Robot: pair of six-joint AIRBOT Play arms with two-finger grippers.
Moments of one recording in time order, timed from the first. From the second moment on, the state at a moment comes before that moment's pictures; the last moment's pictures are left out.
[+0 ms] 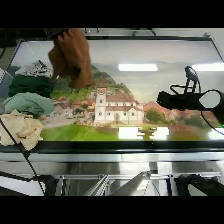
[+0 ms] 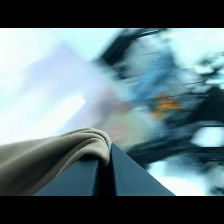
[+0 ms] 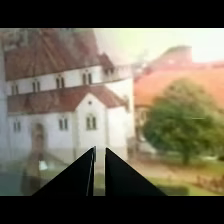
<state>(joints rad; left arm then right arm) 0.04 -1.67 2.00 0.15 -1.42 -0.96 0.09 -1.06 0.83 -1.13 0.81 1.66</state>
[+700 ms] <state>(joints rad) -0.19 -1.67 1.99 0.52 -1.48 -1.27 -0.15 -1.01 0.83 -1.14 1.04 1.50</state>
